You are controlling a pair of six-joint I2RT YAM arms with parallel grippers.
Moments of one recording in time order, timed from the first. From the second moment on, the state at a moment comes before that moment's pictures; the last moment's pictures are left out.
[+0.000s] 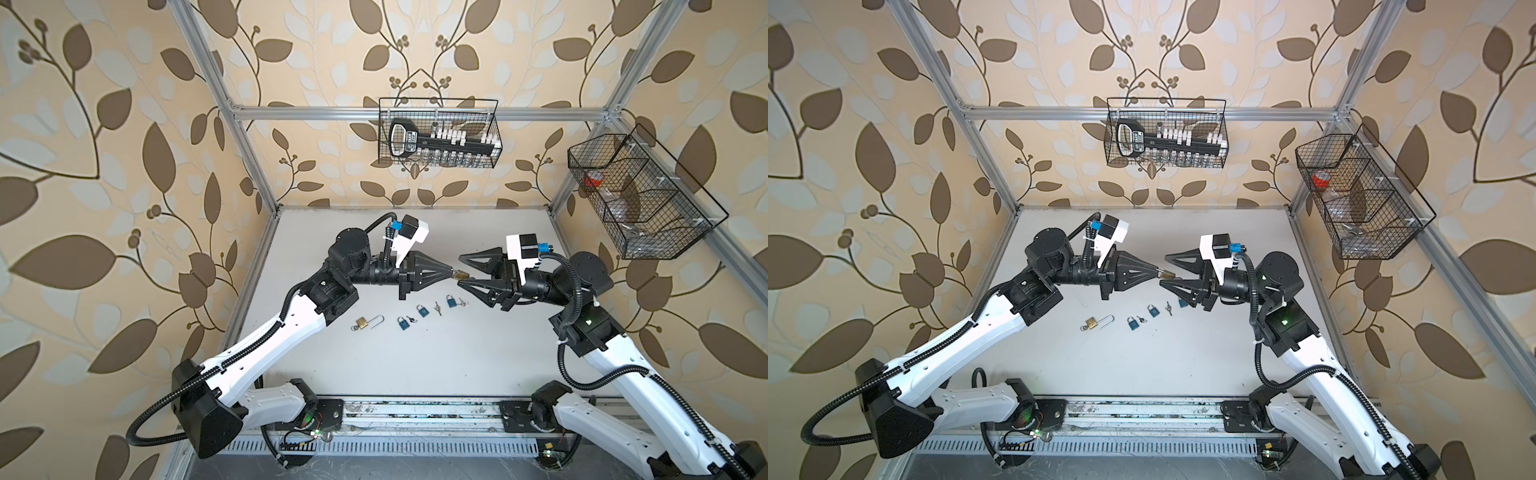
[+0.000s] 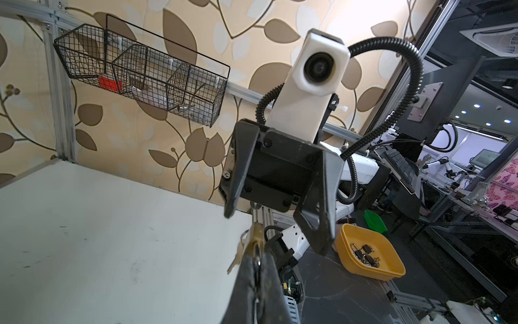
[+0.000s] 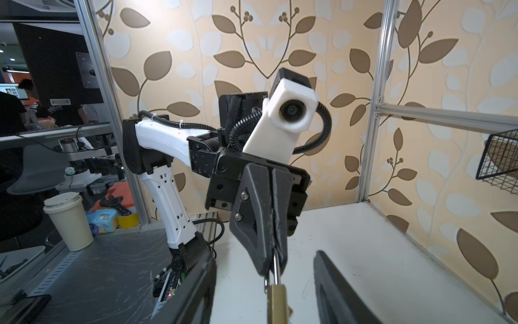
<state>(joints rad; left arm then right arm) -0.70 1.19 1.12 0.14 0.89 -0.38 0.45 0.87 0.92 0.15 -0.88 0.17</state>
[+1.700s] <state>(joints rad) -0.70 1.07 1.33 -0.48 0.80 0.07 0.45 0.99 1.19 -0.40 -0.99 -0.01</state>
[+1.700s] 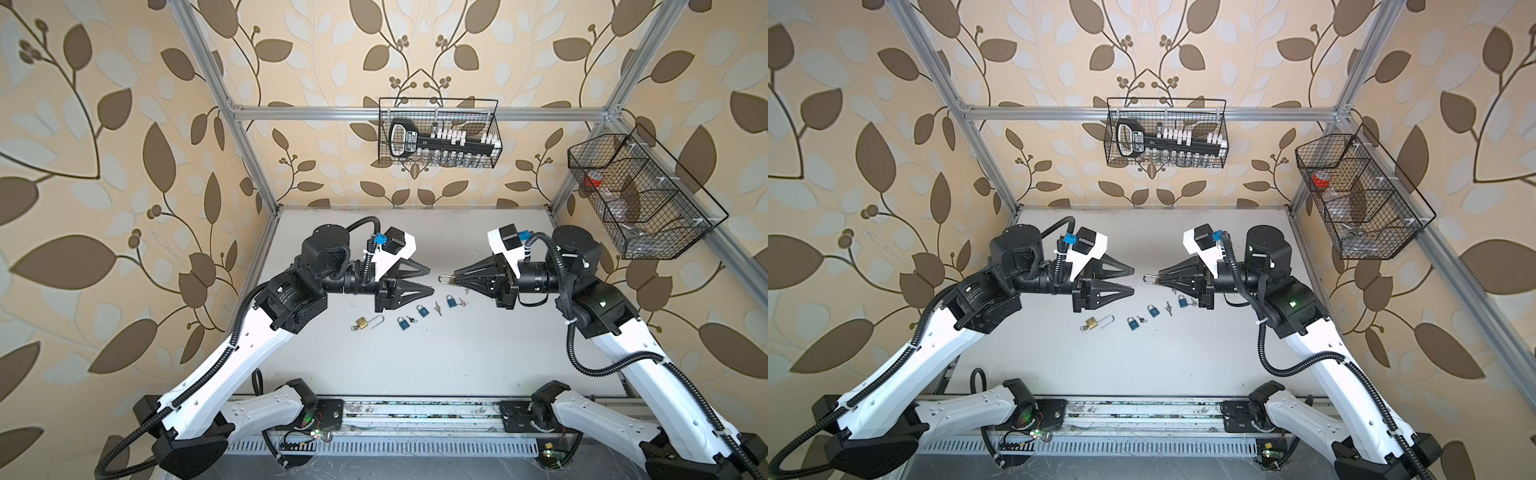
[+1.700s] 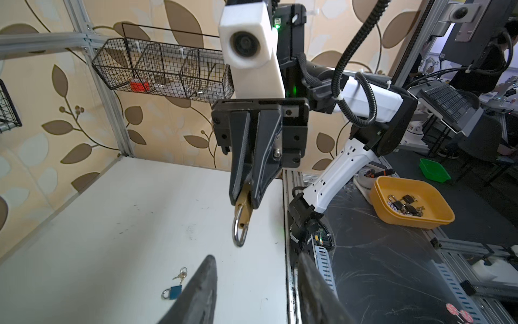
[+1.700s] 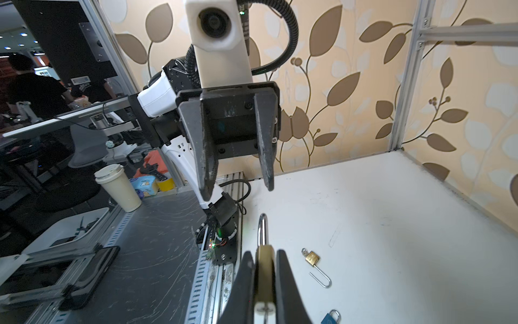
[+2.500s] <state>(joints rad) -0.70 1.15 1.33 -0.50 0.90 0.07 0.46 1.01 1.19 -0.43 -1.05 -0.01</state>
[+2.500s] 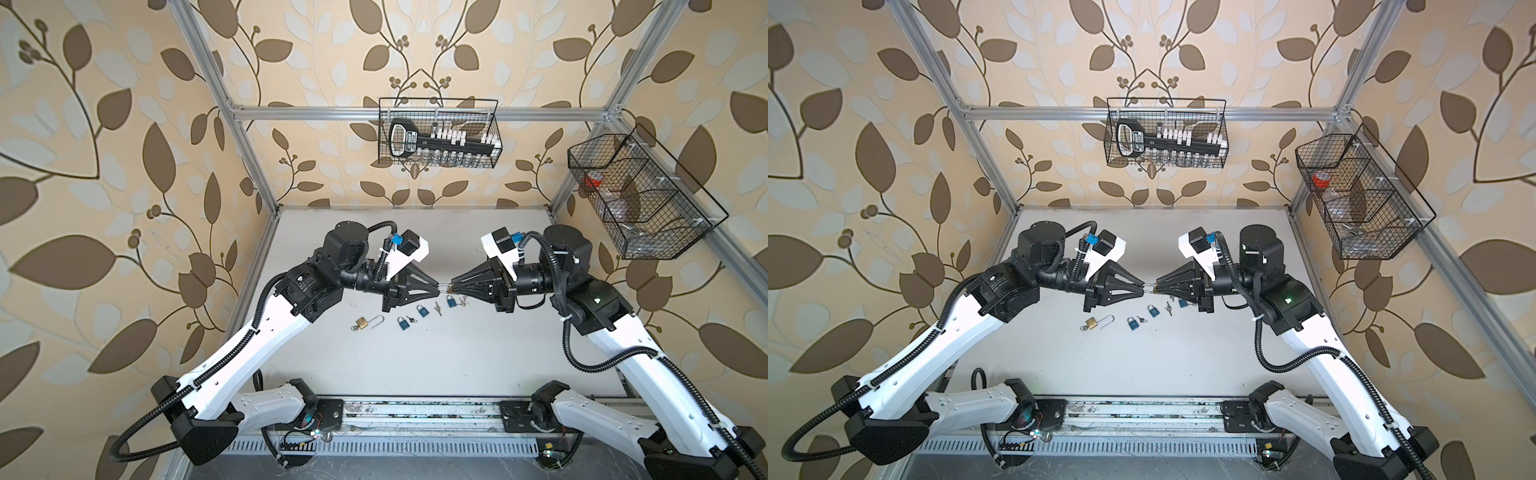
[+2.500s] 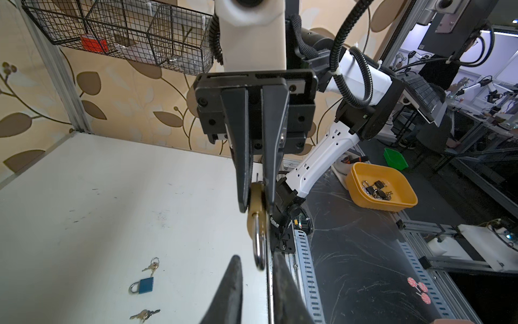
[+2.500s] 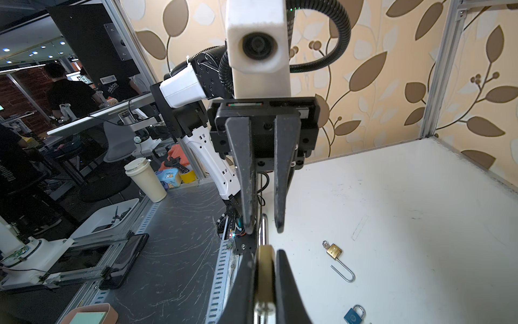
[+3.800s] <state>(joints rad) -0.76 1.14 1.30 -0.50 0.85 0.03 0.56 0.98 1.18 -0.39 -0.93 0.02</state>
